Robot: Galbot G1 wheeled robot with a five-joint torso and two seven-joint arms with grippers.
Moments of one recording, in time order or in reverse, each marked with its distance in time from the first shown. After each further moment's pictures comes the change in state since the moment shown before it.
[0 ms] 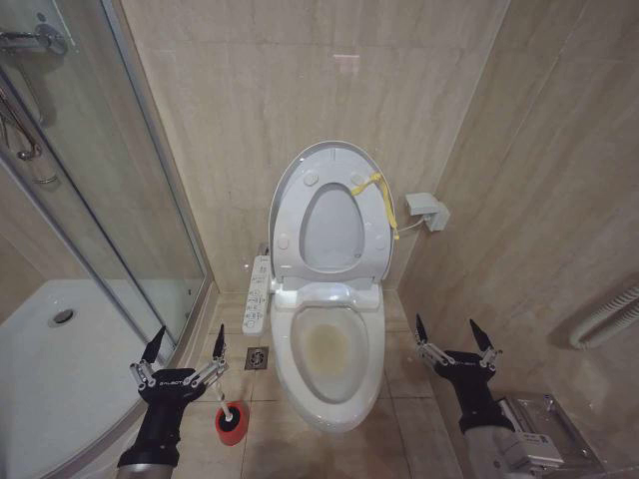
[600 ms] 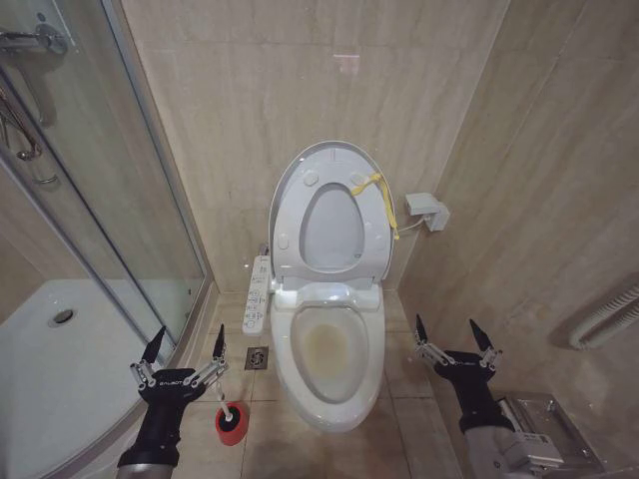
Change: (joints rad) left arm 0.000 0.000 0.000 0.001 0.000 0.000 0.000; right arm 0.000 0.000 0.000 0.000 0.000 0.000 0.000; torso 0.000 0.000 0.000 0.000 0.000
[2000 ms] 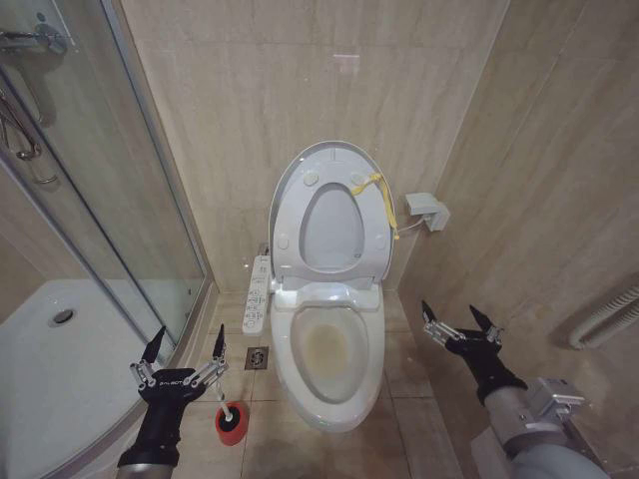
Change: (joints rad) left arm 0.000 0.000 0.000 0.000 0.000 0.000 0.000; right arm 0.175 0.016 0.210 0.032 0.285 -0.349 -0.154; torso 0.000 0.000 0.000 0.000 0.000
